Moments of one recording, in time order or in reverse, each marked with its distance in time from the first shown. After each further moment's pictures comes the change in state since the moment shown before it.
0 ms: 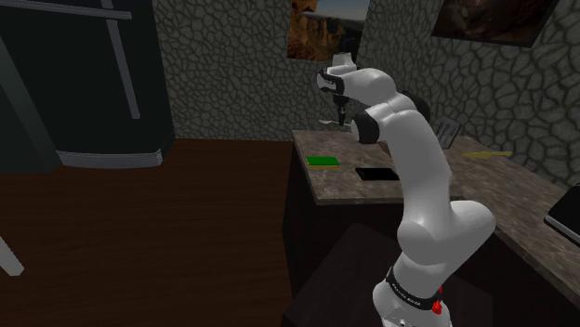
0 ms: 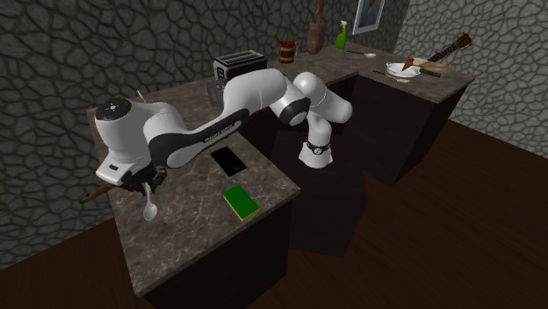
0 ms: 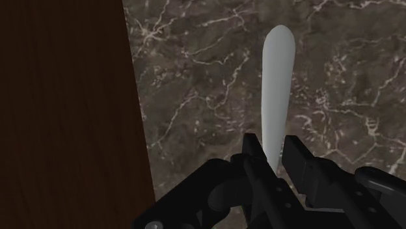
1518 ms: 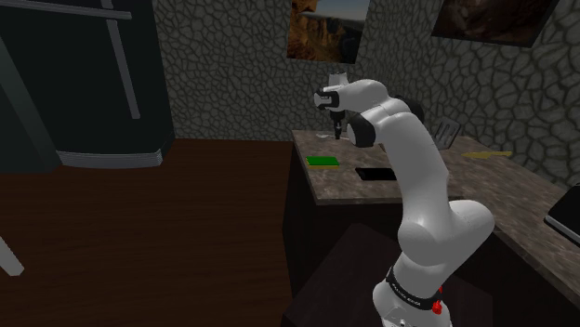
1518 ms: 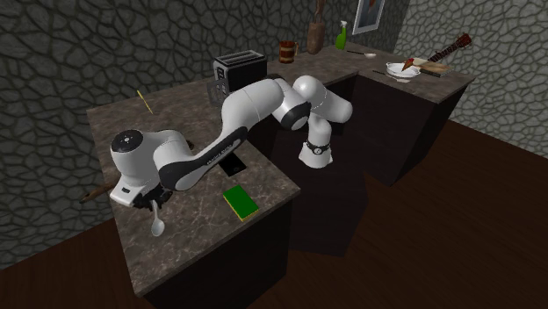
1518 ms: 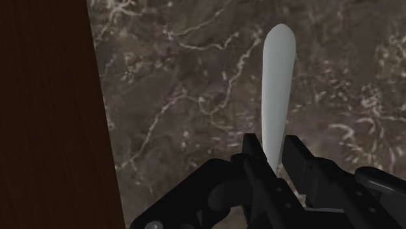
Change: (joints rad) arm 0.022 0.040 0.011 -0.152 0.012 0.182 0.010
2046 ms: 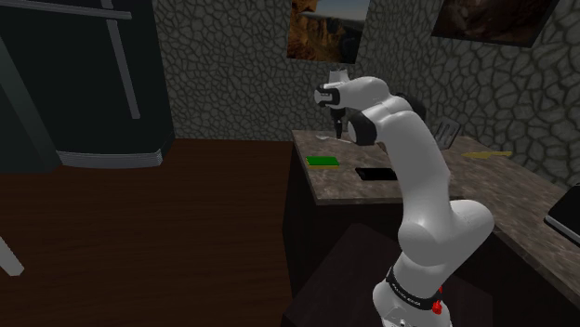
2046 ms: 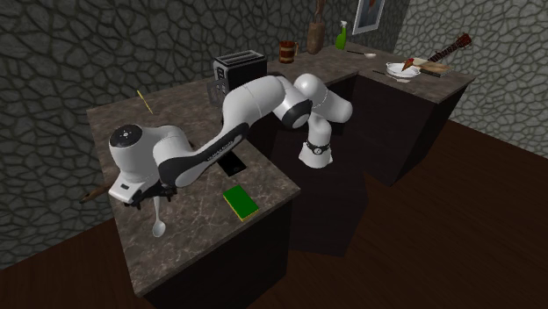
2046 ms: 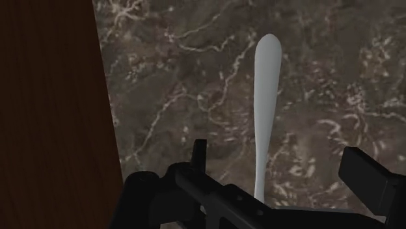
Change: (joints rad) arm 0.008 -0.024 -0.005 -0.005 -0.005 -0.020 0.000
